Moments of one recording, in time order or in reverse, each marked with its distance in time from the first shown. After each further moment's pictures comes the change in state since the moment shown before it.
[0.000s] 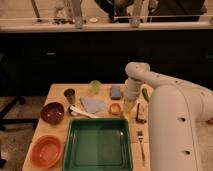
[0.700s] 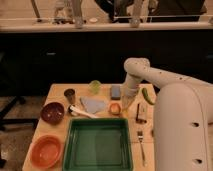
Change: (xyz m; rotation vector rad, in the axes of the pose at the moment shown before) arm -0.018 -0.009 -0.030 0.066 0.052 -0.048
